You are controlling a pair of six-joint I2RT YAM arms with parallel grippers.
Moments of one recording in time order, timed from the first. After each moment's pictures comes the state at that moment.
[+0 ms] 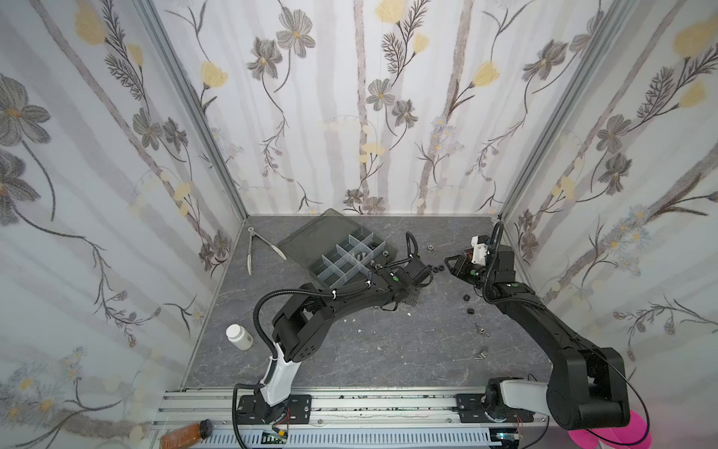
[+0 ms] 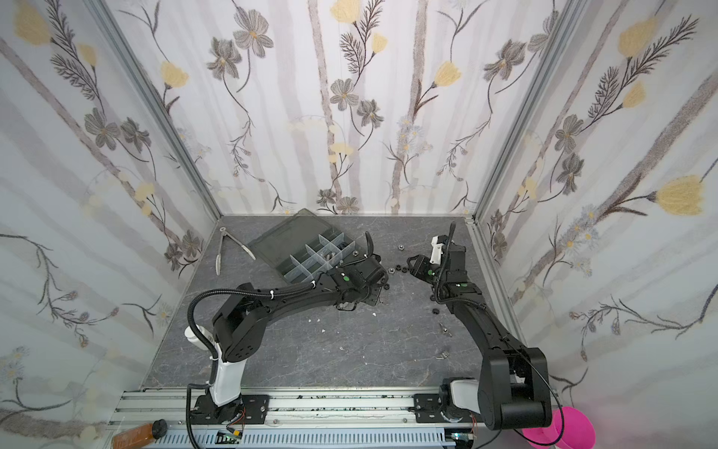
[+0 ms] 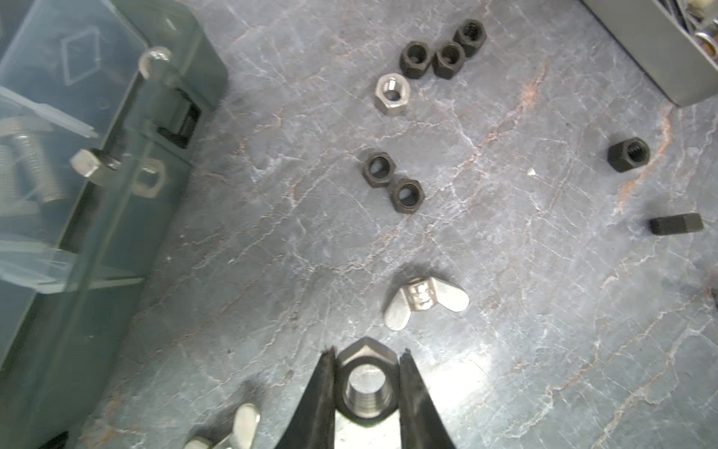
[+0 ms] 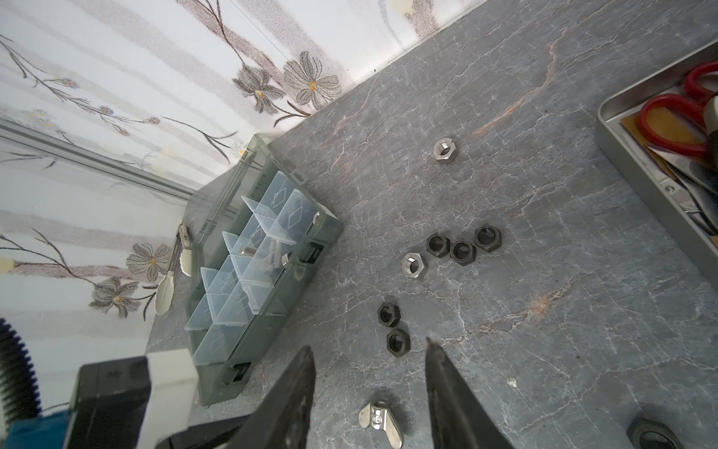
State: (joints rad) left arm -0.95 2.01 1.56 -0.55 -0.21 -0.45; right arm 0.07 1.29 0.78 -0.06 -0.38 0.54
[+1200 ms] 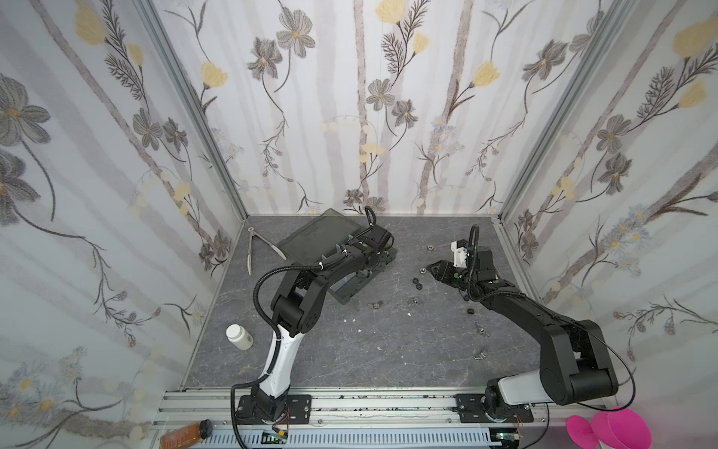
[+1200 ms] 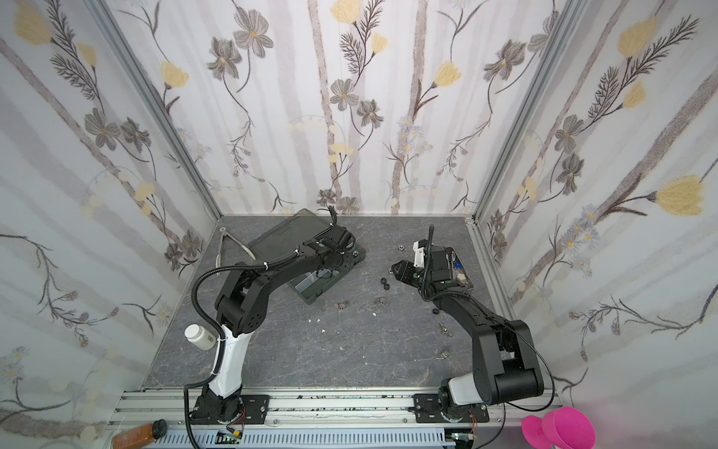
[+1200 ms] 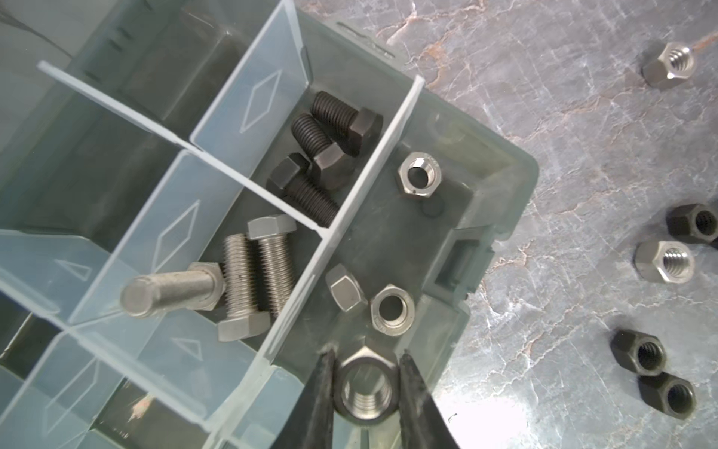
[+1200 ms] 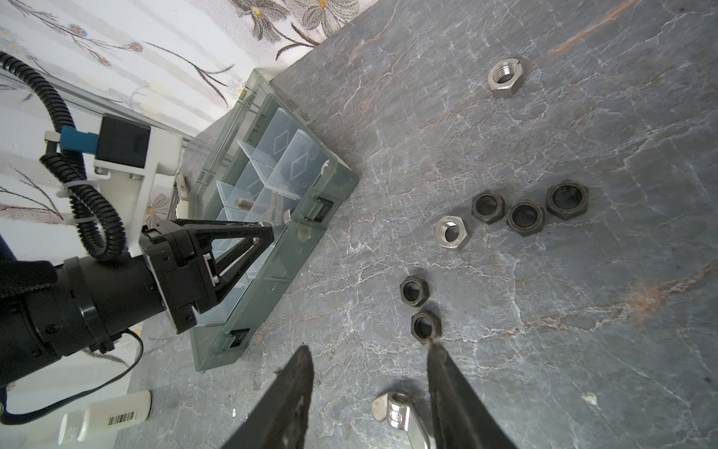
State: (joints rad) left arm -0.64 2.17 1.72 -0.55 -0.15 -0.37; right arm 0.18 1.43 0.79 -0.01 -0.40 0.54
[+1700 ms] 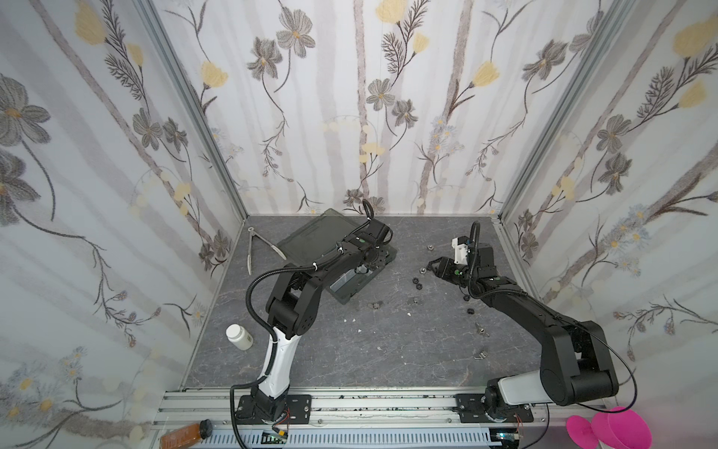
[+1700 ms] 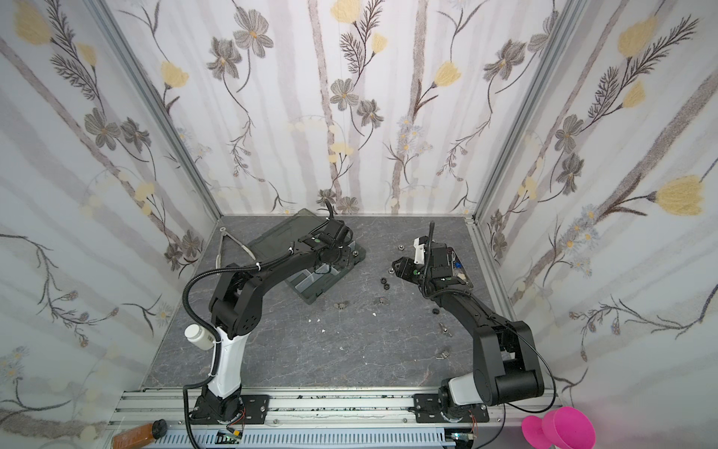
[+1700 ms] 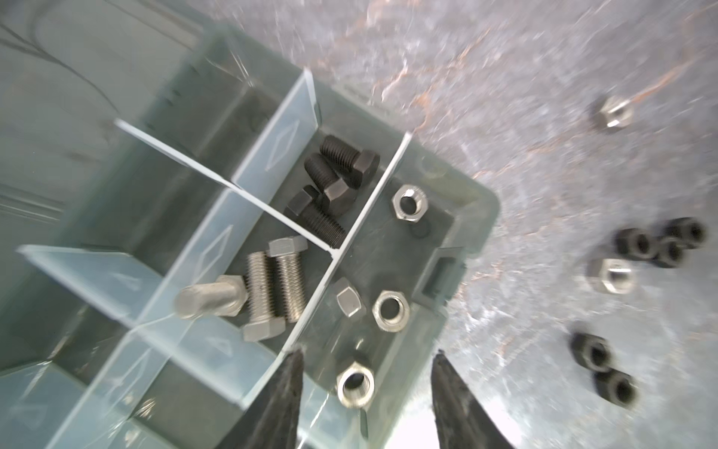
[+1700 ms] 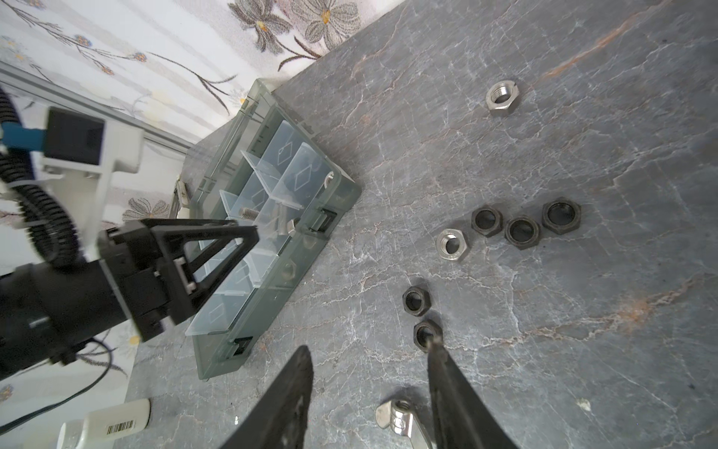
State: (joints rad) left arm -0.63 2.08 1.71 -0.56 -0.14 -0.37; right arm 0.19 1.43 0.84 -0.06 -0.36 0.54
